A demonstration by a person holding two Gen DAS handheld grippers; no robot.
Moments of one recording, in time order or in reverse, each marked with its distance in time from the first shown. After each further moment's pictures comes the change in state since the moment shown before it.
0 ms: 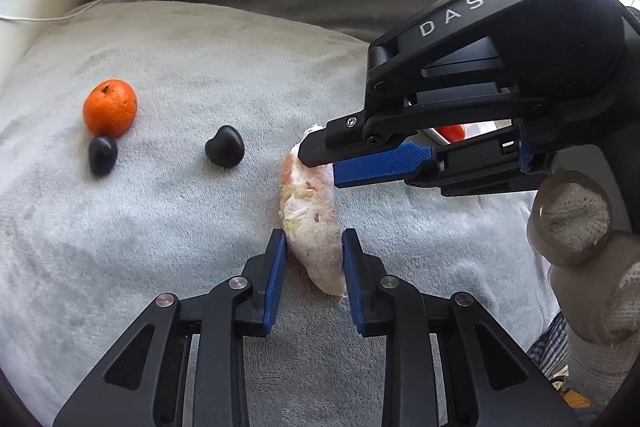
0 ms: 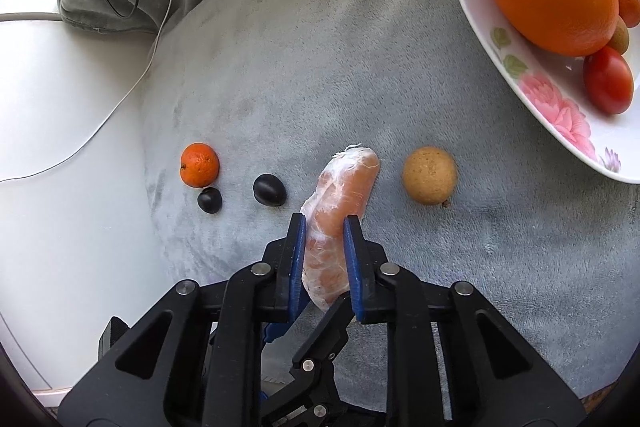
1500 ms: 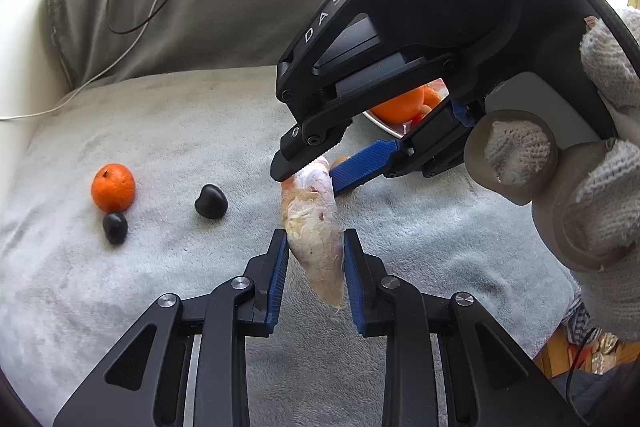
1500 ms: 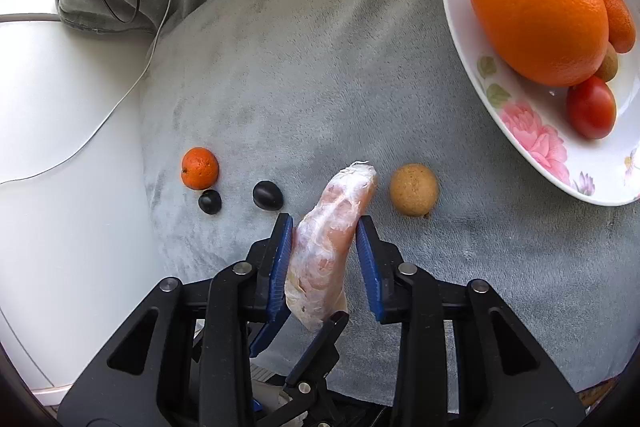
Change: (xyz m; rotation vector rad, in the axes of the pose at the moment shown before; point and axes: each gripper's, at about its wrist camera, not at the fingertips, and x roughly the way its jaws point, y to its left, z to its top) left arm -0.022 -0.046 -0.010 0.244 -0.098 0.074; right arm -0.005 0.007 0.014 -0.005 0.025 -0.015
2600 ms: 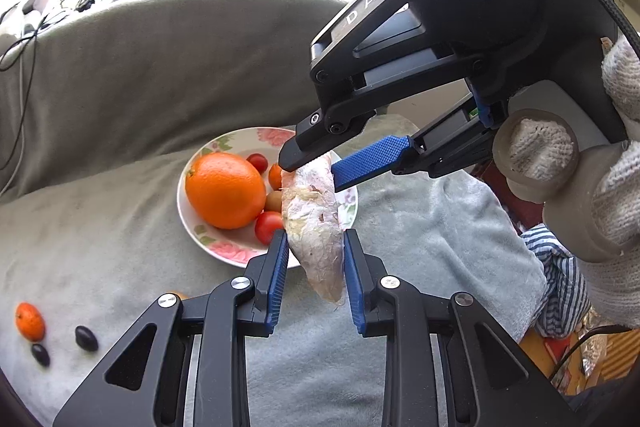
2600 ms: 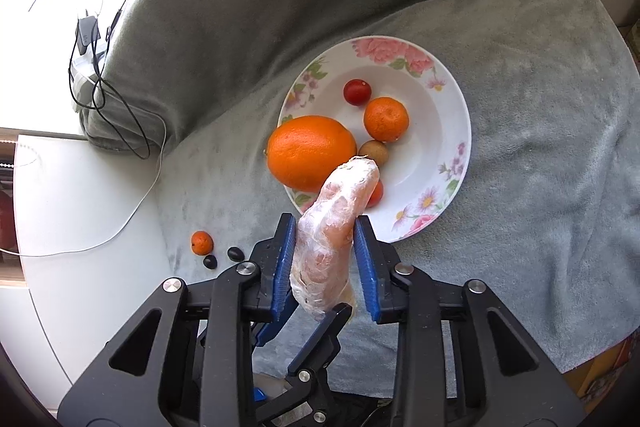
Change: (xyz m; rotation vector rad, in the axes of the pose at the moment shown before) left arm 0.011 -0.113 0.068 0.183 -0.068 -0.211; right arm -0.152 -0.110 0.012 0.162 -0.249 0.026
